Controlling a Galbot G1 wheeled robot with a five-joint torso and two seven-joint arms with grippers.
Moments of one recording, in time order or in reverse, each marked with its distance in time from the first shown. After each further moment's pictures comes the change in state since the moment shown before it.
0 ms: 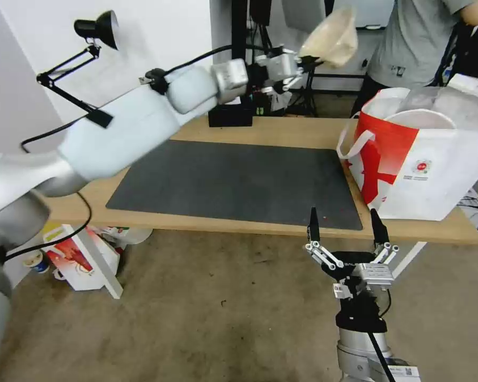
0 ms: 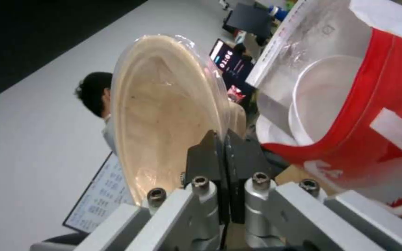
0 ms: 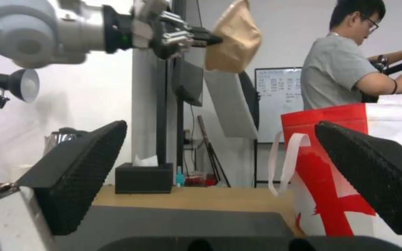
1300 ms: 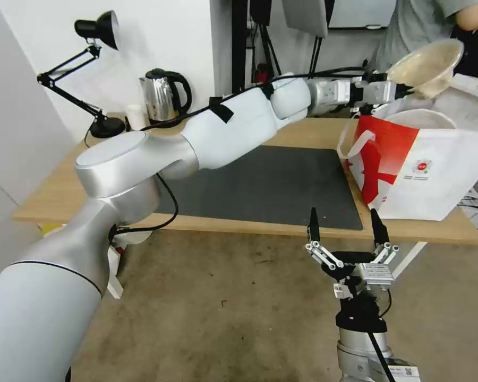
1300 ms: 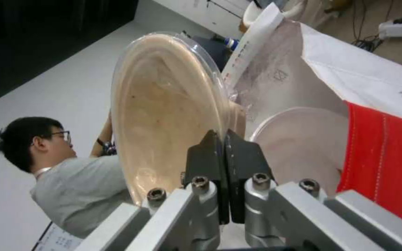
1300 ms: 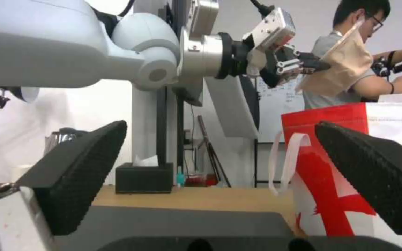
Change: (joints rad) left arm -0.034 -0.424 0.094 0.388 0.052 -0.124 0.029; right arm 0.000 0.000 0.000 0.000 0.000 0.000 0.000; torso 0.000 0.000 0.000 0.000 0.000
